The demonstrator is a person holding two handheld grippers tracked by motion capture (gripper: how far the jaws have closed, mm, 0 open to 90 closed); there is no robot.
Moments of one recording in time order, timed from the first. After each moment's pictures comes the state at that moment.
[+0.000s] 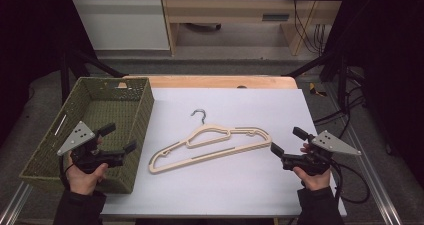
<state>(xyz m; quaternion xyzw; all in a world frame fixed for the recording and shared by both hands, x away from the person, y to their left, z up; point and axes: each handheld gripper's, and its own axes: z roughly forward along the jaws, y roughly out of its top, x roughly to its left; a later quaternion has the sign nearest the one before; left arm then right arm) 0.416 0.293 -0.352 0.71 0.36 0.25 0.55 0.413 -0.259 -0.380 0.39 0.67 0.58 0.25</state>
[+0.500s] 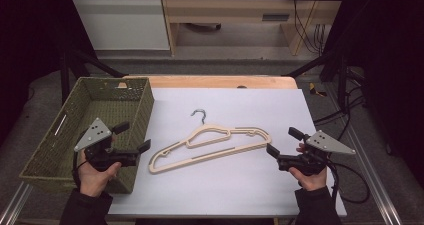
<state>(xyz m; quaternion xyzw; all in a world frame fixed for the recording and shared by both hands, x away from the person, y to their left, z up) 0.420 0.258 -0.342 0.74 0.34 0.23 0.53 0.414 -0.249 -0.380 0.38 0.68 0.58 0.24</state>
